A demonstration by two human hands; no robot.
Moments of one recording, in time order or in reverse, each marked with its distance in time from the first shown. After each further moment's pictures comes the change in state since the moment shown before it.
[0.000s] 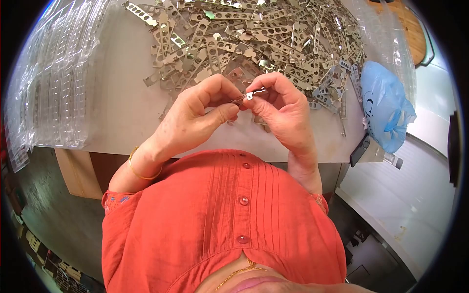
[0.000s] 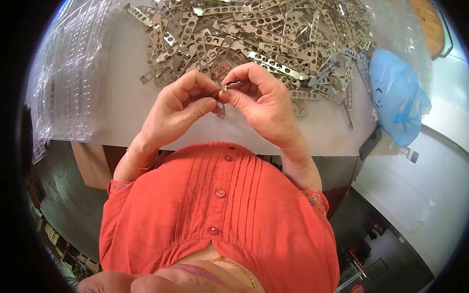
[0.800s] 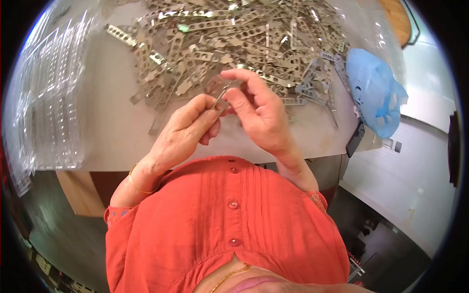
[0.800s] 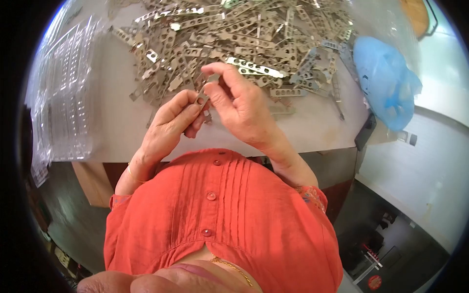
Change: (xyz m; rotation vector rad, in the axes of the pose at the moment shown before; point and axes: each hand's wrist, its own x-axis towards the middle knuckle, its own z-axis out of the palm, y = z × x) left_hand -0.003 0.006 0.012 -0.070 0.033 -0.326; right_hand 0.001 0.008 0.011 -0.259 0.167 -0.162
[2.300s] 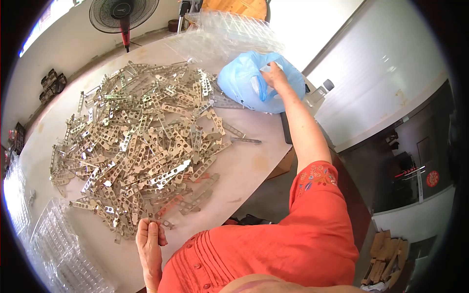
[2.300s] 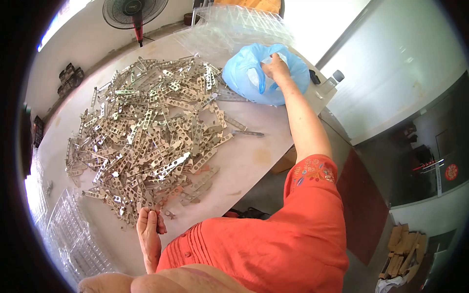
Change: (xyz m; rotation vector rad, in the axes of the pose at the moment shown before) left_hand -0.004 -0.001 0.015 0.125 0.119 0.076; right_hand 0.007 0.036 -0.422 -0.902 0.973 0.595
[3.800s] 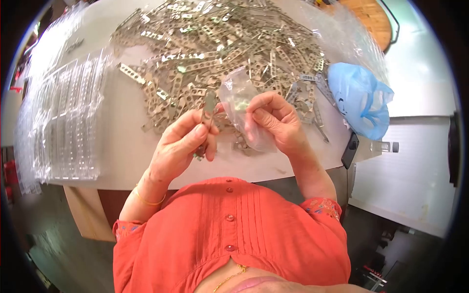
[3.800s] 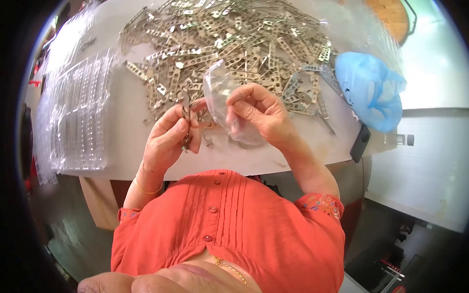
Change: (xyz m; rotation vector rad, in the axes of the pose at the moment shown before) left_hand 0.006 0.014 -0.016 -0.466 -0.213 0.317; right_hand -0.319 -0.157 0.046 1.356 -1.387 -0.463
